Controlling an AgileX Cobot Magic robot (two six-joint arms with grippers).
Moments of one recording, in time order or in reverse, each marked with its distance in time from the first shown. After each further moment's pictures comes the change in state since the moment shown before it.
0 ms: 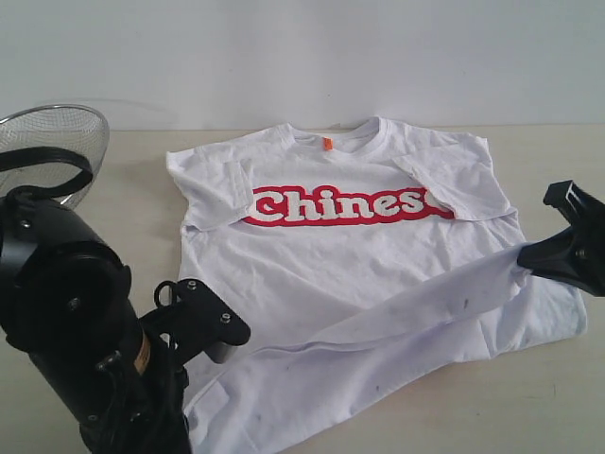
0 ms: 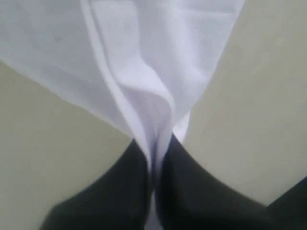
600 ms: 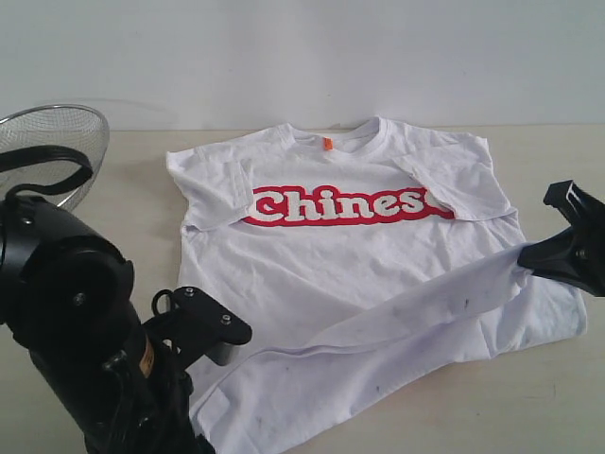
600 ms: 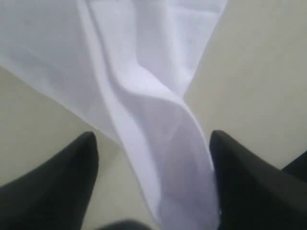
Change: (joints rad) left arm 0.000 0.005 0.000 -0.097 0.015 -0.011; right arm 0.000 0.000 0.000 -0.002 -0.004 0.004
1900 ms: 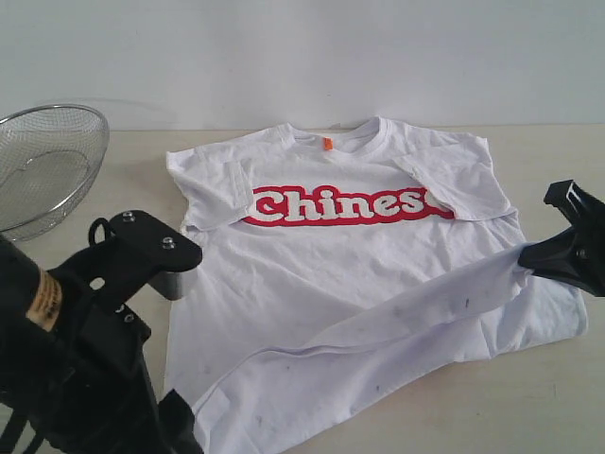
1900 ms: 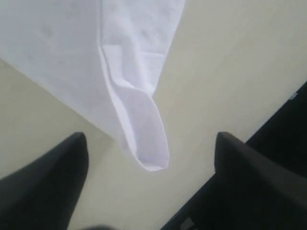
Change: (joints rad) left arm 0.000 -0.330 0.000 -0.017 0.065 -0.016; right arm 0.000 0.000 0.000 0.000 -0.004 0.009
